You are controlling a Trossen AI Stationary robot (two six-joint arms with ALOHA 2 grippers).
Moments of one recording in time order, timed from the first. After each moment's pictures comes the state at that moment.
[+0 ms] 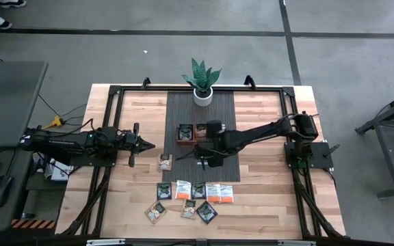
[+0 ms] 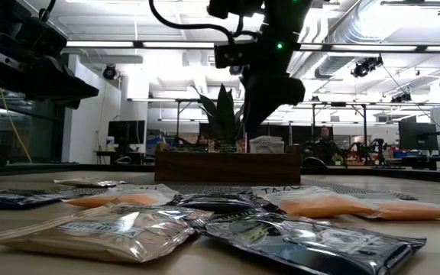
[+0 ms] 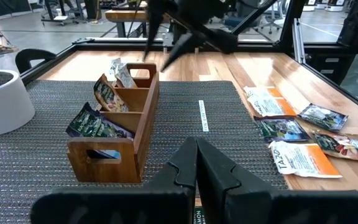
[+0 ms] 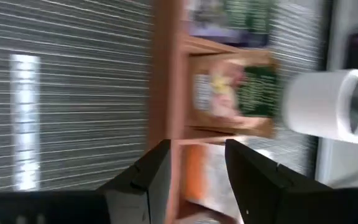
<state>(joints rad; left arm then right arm) -0.02 0.20 0.02 0.00 -0.01 -0.01 0.12 1.94 1.48 -0.84 0.55 -0.06</state>
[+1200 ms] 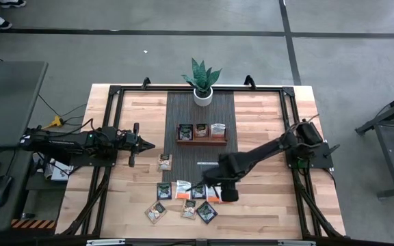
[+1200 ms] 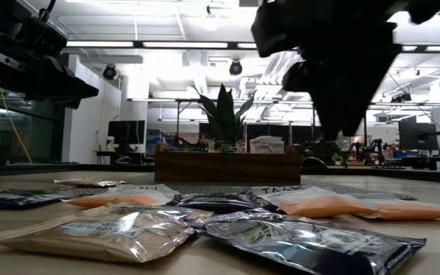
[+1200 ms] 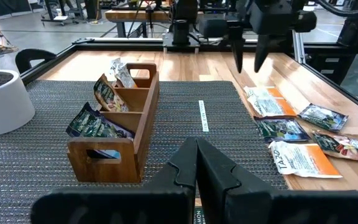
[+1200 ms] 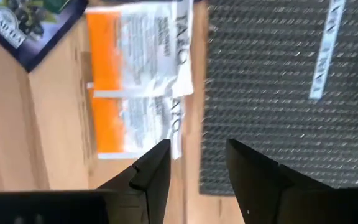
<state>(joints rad) -0.02 0.20 0.02 0.00 -0.01 -0.01 0.34 1.94 1.48 -1.02 -0.03 0.32</state>
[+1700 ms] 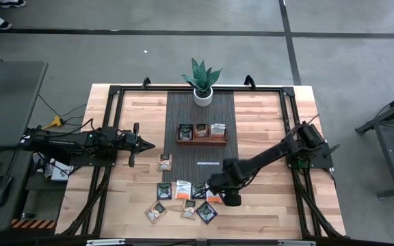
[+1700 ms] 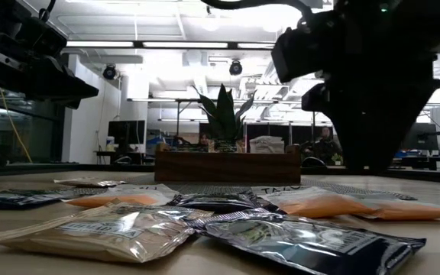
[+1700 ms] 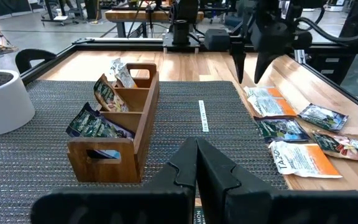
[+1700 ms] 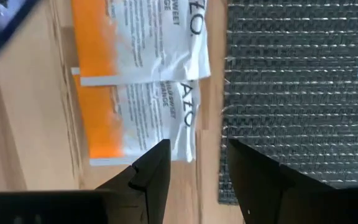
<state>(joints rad) -0.02 0.20 0.02 0.00 -0.01 -0.01 0.40 1.94 1.35 -0.88 0.00 0.41</state>
